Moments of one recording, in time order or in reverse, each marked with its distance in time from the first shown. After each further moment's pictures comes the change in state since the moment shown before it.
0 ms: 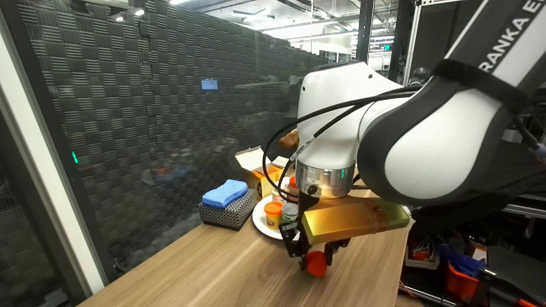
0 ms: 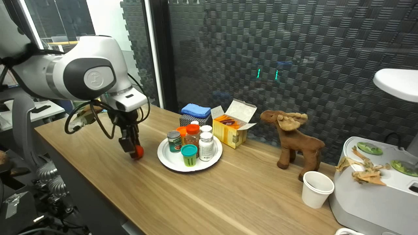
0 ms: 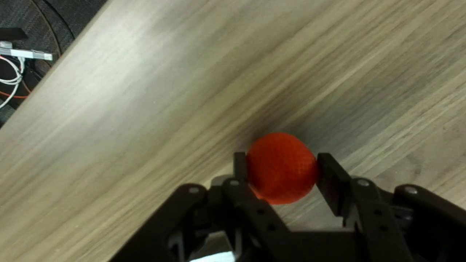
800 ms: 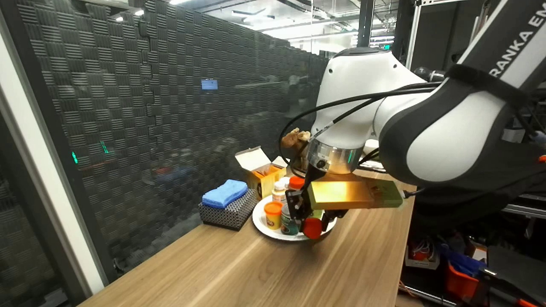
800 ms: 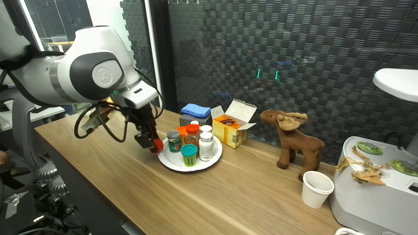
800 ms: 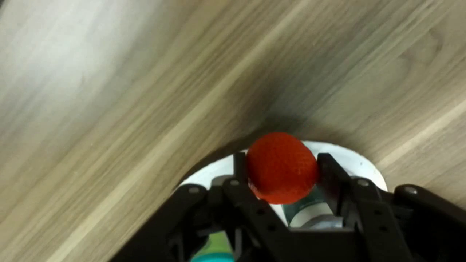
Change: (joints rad) arm -0.001 -0.045 -0.134 -0.036 -0.214 0.156 0.162
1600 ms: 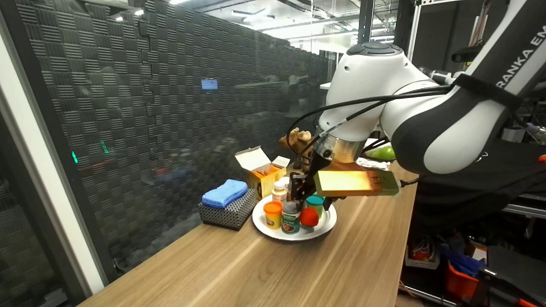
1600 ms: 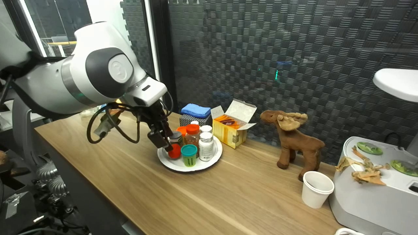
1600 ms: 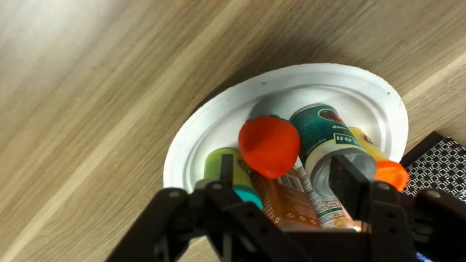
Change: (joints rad) arm 0.006 0.000 -0.112 0.015 -0.291 0.079 0.167
